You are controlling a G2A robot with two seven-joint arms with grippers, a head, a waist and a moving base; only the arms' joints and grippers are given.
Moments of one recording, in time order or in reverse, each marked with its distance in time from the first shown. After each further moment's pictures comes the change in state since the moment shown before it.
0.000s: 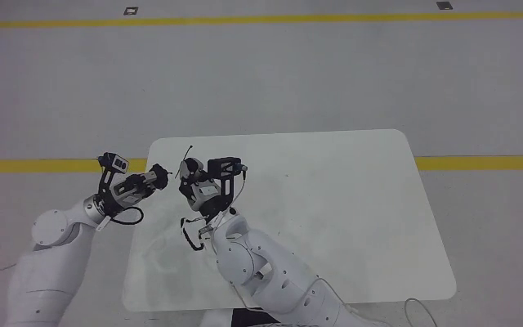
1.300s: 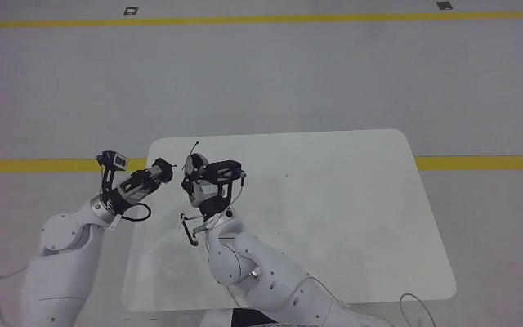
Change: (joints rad) left arm 0.046 -0.080 -0.052 -0.115 0.141 0.000 0.182; right arm 0.040 -0.028 -0.049 0.111 -0.064 0.098 -0.198
